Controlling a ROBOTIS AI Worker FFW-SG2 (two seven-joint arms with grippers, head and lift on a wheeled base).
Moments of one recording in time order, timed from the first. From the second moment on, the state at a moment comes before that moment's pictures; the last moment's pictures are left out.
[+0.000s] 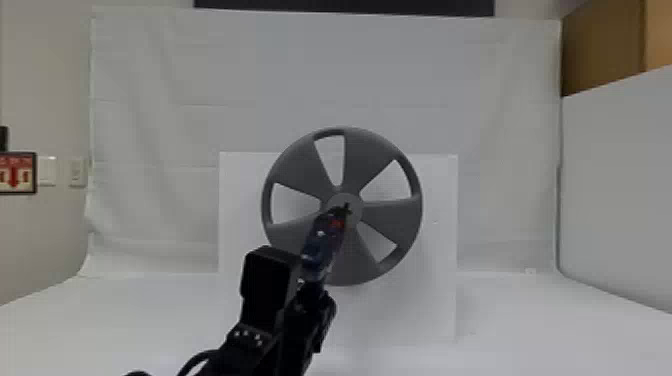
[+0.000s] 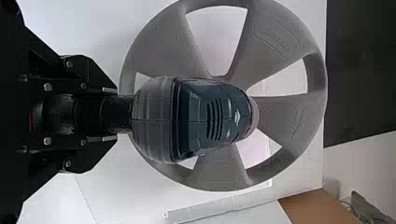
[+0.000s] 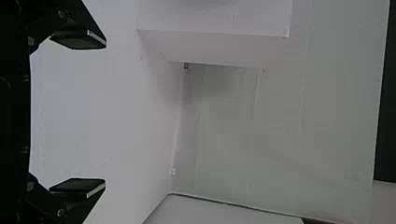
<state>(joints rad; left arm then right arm) -0.56 0.18 -0.44 -1.99 0.21 0.70 0.13 -0.40 -0.35 -0.71 -2.28 0.34 1.19 1.13</state>
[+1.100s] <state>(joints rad) -0.54 0.18 -0.42 -2.00 0.21 0.67 0.11 -0.40 -0.35 -0.71 -2.28 0.34 1.19 1.13</state>
